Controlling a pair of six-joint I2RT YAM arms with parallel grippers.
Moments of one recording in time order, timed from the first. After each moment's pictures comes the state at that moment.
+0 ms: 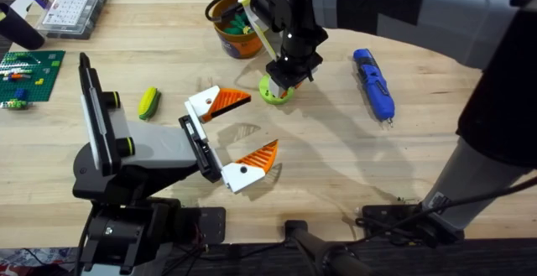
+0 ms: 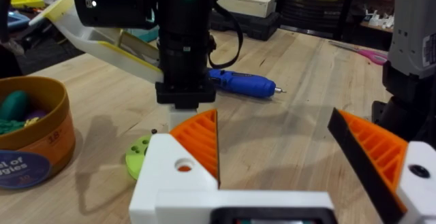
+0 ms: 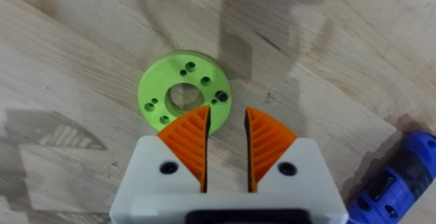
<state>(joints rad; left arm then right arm) -0.08 0.05 0.00 0.01 1.00 -0.04 0.66 2.02 1.59 -1.09 0.03 0.03</state>
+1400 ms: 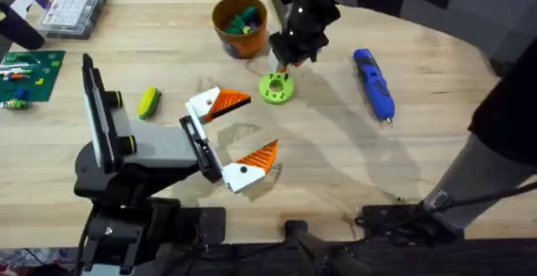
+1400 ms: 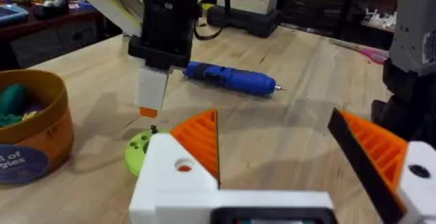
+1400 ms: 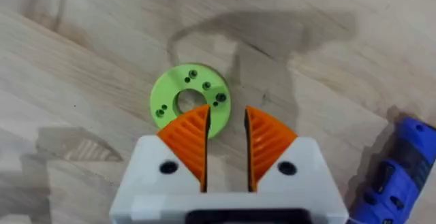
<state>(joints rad) -0.08 0.05 0.00 -0.01 1.00 -0.04 0.60 1.99 1.66 -1.04 0.03 0.14</state>
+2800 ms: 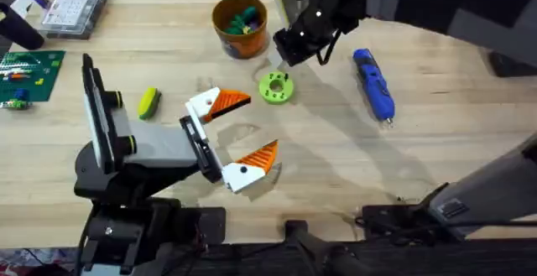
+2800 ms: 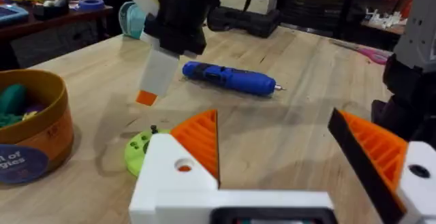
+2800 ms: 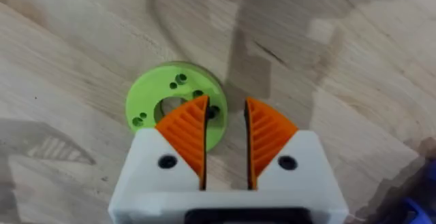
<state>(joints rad) -0.08 0.05 0.00 -0.01 1.00 -0.04 0.59 1.82 1.47 -0.83 -0.01 0.04</state>
